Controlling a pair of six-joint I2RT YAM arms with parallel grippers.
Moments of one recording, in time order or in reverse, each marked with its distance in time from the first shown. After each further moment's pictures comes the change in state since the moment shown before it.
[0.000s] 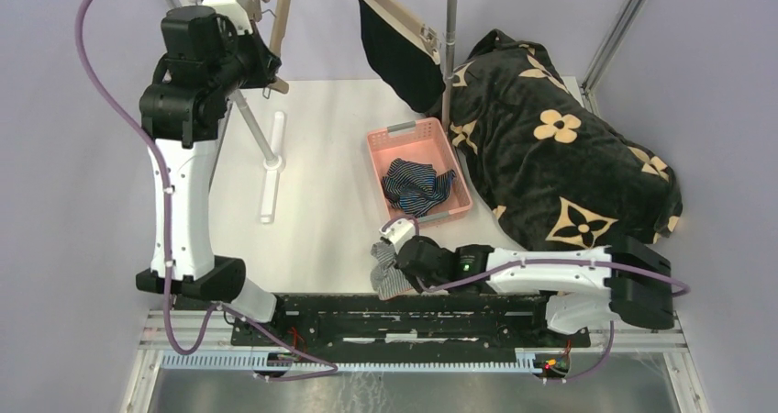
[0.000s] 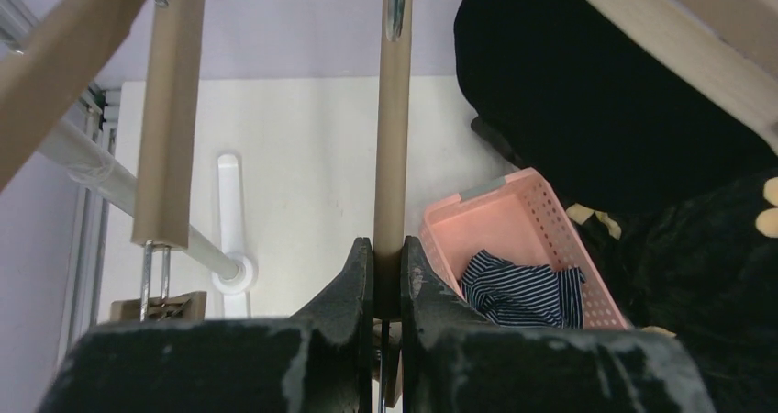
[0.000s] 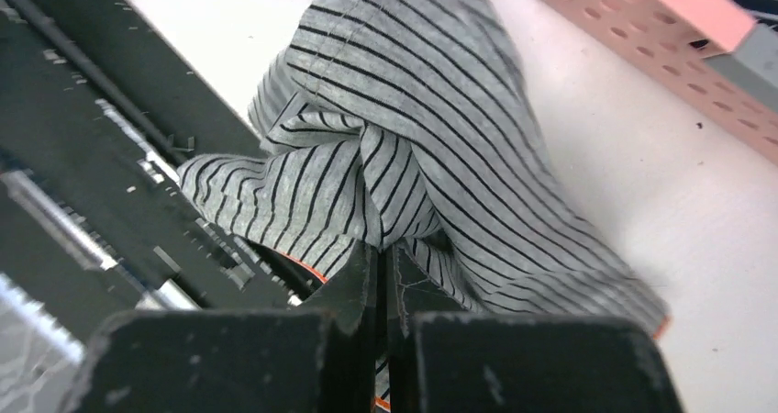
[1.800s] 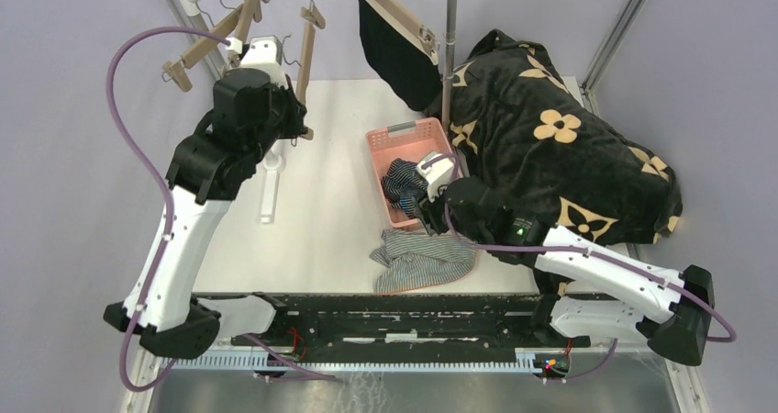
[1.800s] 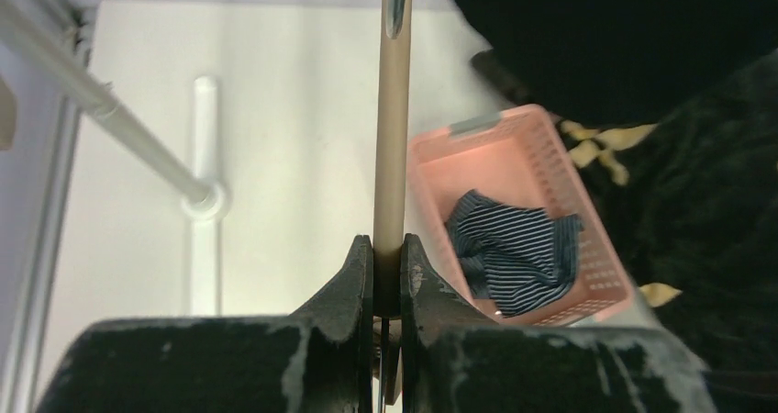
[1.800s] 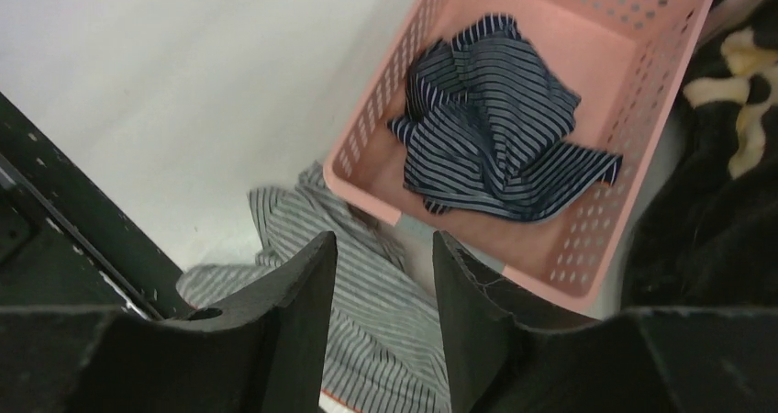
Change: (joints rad) left arm -0.329 -0.360 -0.538 0.198 -0.341 -0.128; right arm -0.305 -0.291 0.171 -0.010 -0.058 -0.280
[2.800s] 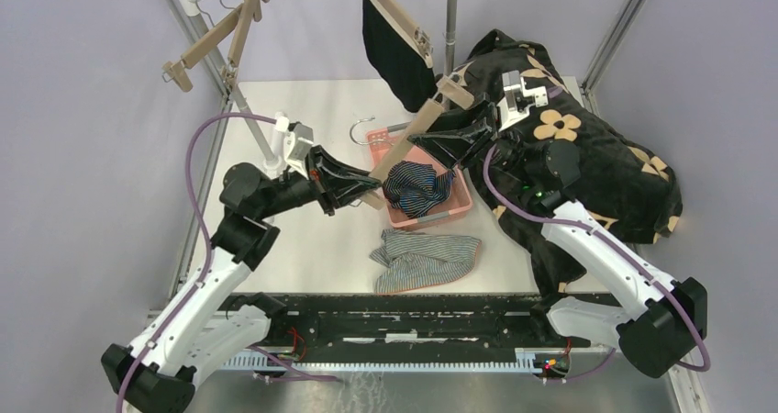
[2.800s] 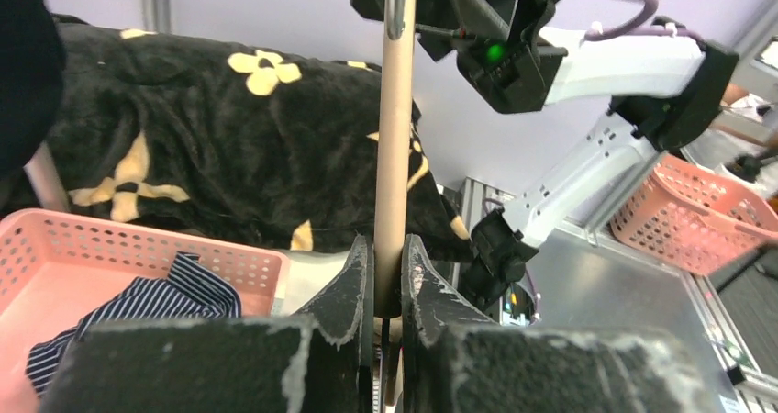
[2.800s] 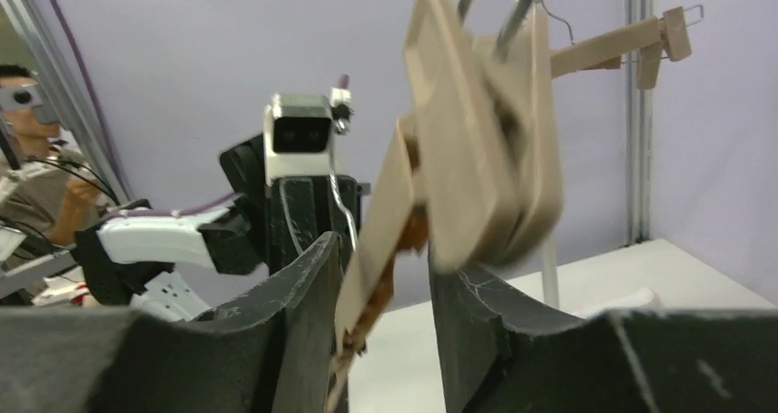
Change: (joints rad) left arm 0.000 -0.344 -0.924 1.171 1.100 -0.183; right arm -0.426 0.058 0.019 1.166 -0.892 0.573
